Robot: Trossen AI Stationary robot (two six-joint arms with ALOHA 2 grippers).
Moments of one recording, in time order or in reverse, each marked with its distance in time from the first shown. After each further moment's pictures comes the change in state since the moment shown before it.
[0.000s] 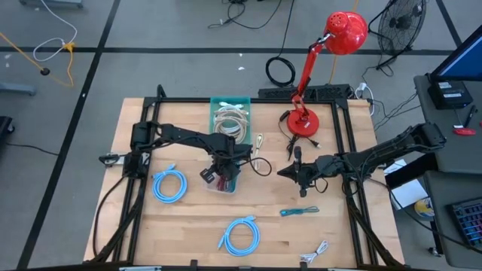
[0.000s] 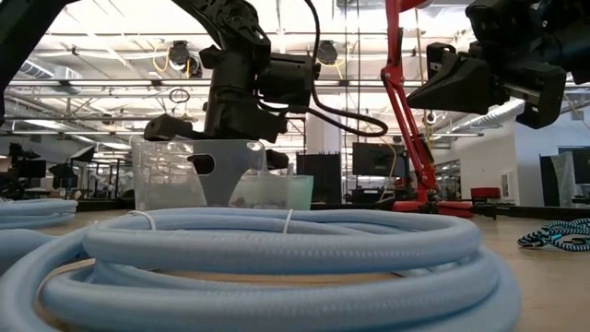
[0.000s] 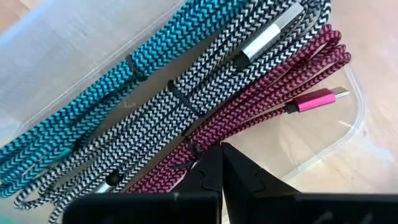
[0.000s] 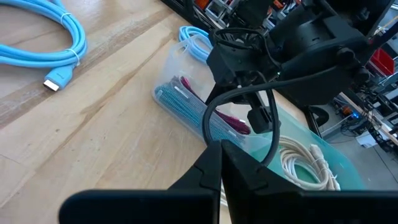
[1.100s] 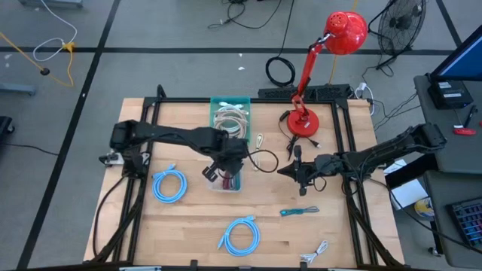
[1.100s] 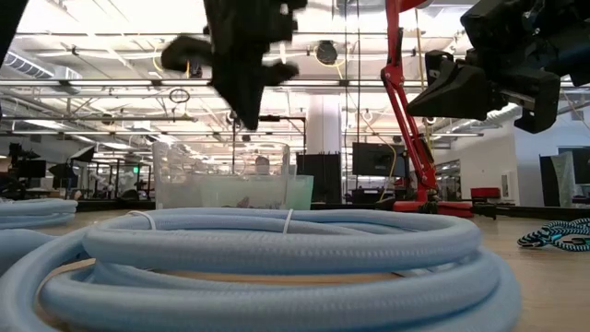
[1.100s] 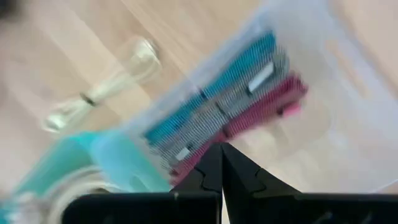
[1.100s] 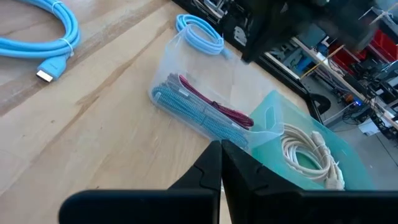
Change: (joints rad) left arm -0.080 -0.208 0.123 -0.056 -0.136 -0.145; right arm -0.021 0.000 -0.001 -0.030 0.000 0.026
